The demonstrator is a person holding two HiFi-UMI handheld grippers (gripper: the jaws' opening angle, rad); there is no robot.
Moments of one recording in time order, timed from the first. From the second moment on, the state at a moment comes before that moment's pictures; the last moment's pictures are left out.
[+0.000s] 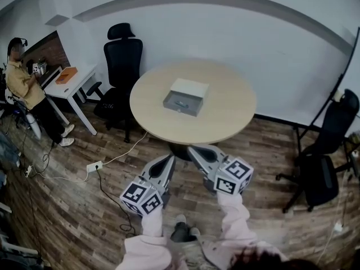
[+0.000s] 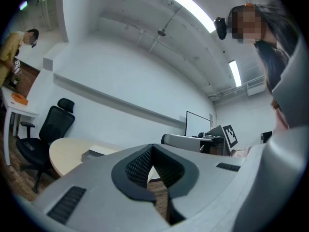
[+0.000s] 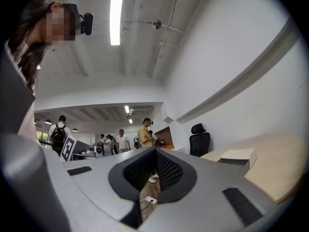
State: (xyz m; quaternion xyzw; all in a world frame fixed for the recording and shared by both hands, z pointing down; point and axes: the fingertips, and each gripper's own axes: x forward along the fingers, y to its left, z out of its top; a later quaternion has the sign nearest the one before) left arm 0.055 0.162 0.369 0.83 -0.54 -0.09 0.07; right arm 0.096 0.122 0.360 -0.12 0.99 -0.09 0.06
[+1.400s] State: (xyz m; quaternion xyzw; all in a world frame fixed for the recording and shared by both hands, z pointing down) left arm -0.020 0.038 0.382 0.87 -0.48 -0.09 0.08; right arm 0.020 0.013 0.382 -0.16 0.98 -0.10 0.03
